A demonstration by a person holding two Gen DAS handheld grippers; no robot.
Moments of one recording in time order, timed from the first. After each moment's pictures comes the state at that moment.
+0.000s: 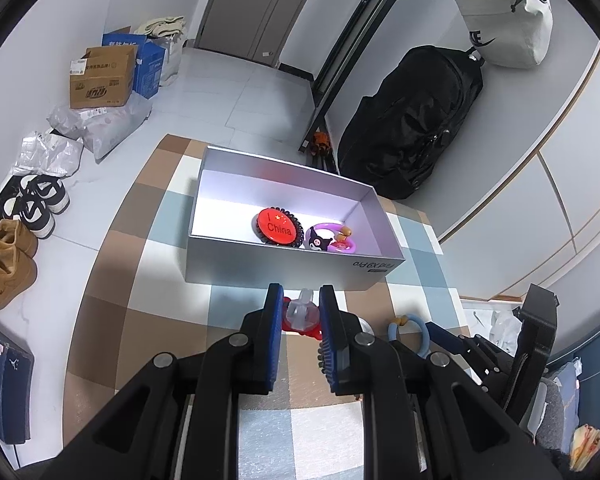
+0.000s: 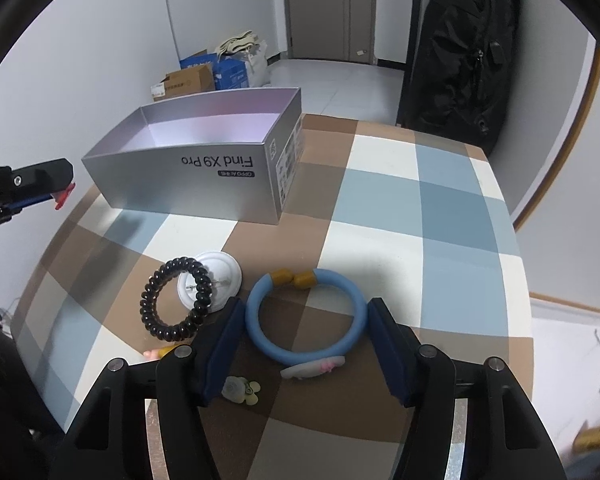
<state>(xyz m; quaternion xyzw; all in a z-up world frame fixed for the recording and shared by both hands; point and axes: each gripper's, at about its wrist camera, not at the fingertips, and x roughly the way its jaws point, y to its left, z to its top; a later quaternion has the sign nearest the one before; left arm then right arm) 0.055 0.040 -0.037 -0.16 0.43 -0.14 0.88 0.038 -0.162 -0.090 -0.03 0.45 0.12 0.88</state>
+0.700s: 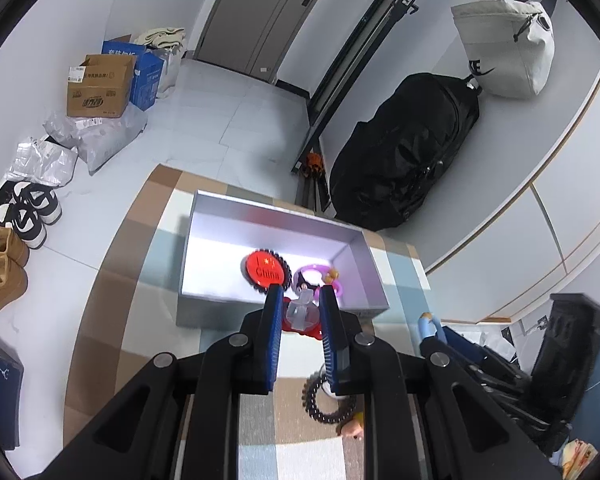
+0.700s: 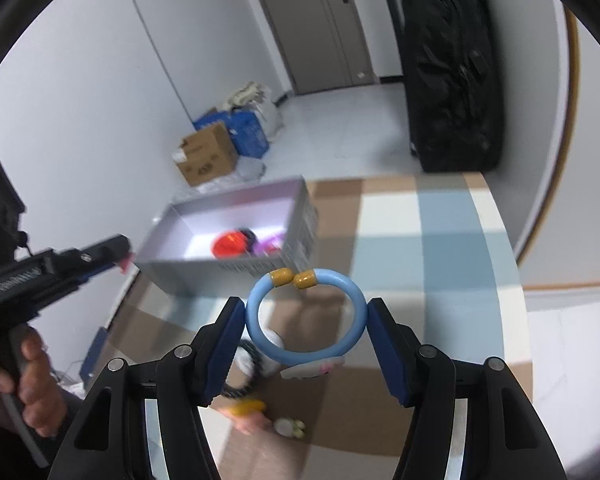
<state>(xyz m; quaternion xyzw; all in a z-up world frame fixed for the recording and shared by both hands) 0.075 0.044 -0.018 -0.19 0.40 -0.14 0.89 0.051 -0.179 -0.029 0.09 0.40 0.17 0.90</state>
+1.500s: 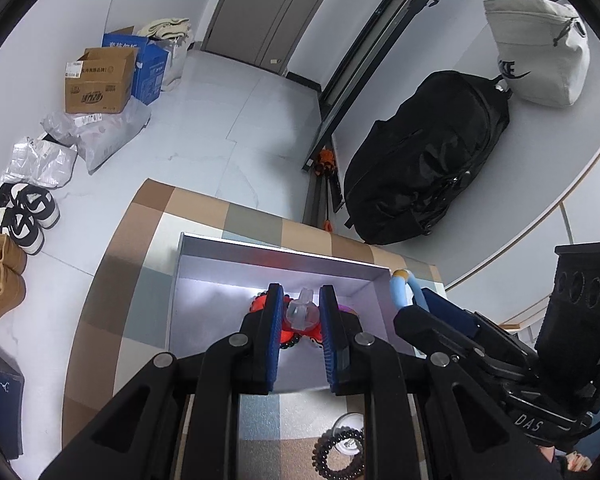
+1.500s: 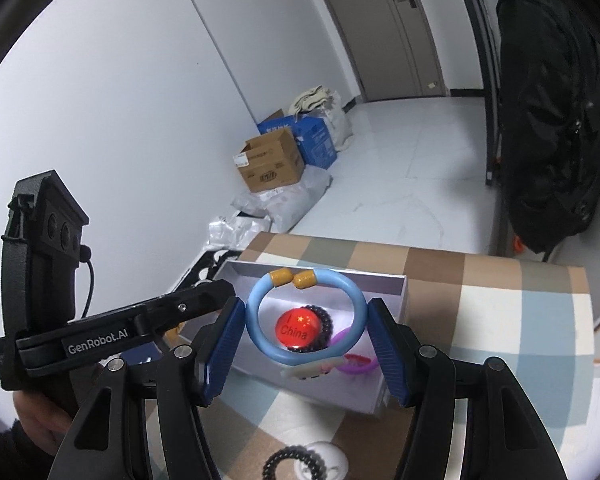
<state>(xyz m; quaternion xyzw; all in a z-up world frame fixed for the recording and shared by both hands) 0.126 0.041 -0.031 -0.19 0.42 -0.12 0.88 0.135 -0.132 -0.024 0.09 0.39 0.28 0.87</state>
